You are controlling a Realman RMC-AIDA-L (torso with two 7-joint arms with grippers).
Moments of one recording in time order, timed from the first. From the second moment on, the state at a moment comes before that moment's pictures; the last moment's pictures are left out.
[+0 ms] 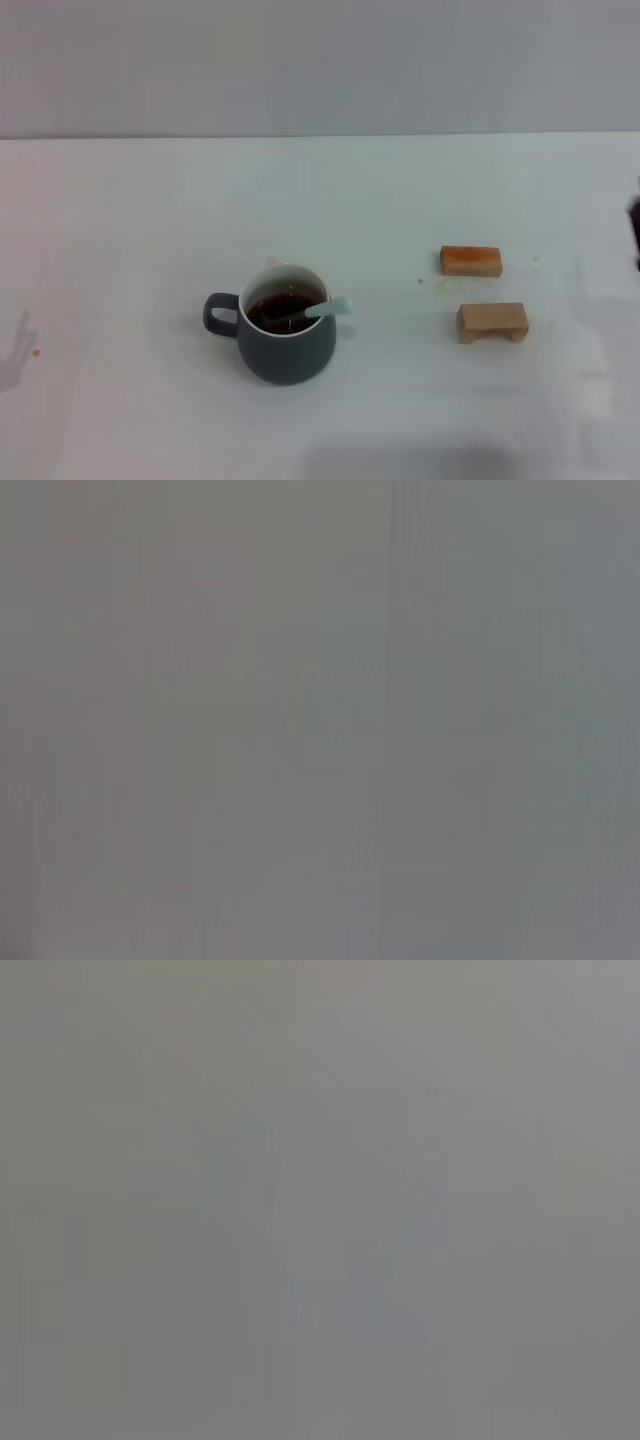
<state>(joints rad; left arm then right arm) -0.11 -2.06 -0.64 -0.12 2.10 1.44 -0.20 0.02 2.08 0.70 0.79 -2.13 -1.33 -0.50</state>
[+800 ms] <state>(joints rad) -0.15 -2.06 -0.65 -0.09 2.10 1.43 -0.18 -0.06 2.07 0.73 0.64 -2.08 -1.31 -0.28</state>
